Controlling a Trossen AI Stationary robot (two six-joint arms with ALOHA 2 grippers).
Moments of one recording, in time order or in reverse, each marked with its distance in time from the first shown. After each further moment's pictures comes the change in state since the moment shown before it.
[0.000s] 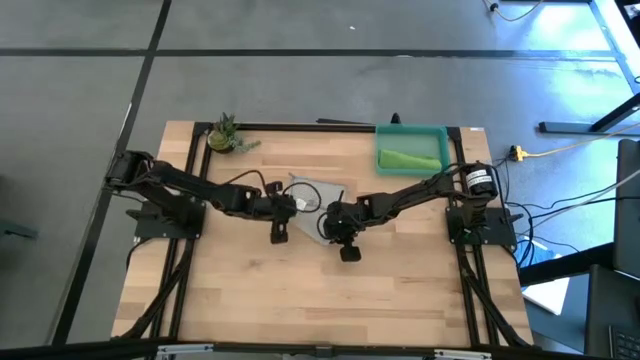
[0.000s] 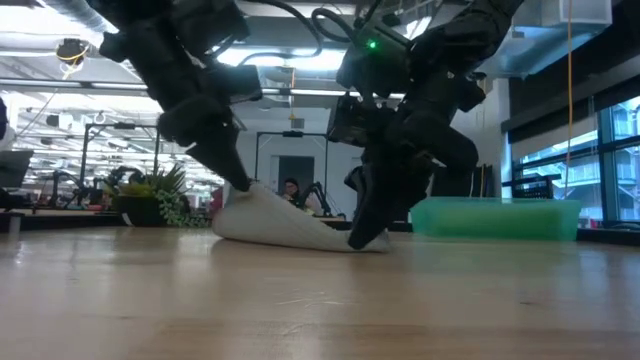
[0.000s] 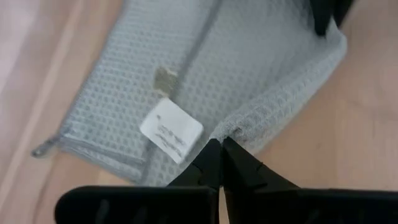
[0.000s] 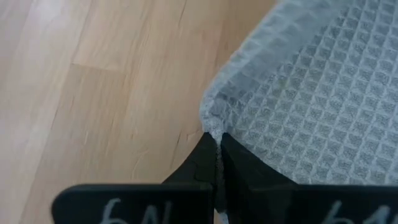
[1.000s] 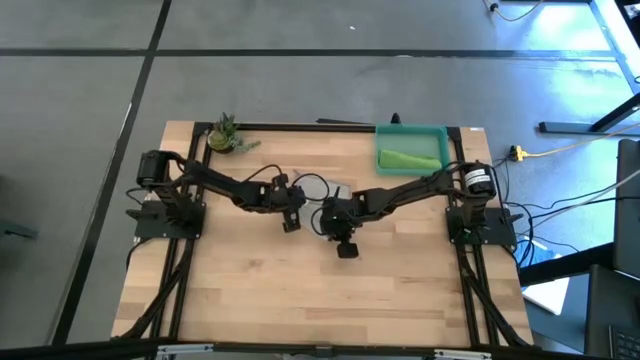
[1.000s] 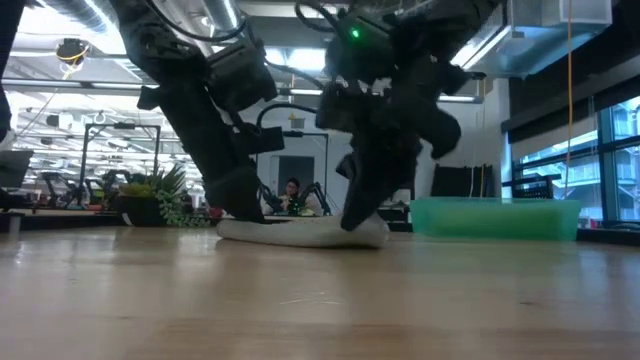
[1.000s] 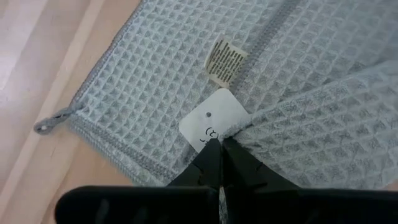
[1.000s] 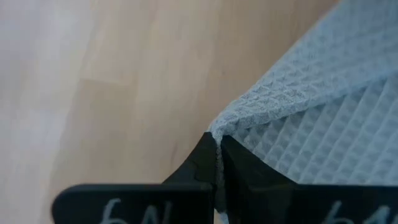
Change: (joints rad) left arm 0.132 0.248 0.006 0.159 -0.056 0.012; right arm -0.010 0.003 0.103 -0.135 -0.028 -0.005
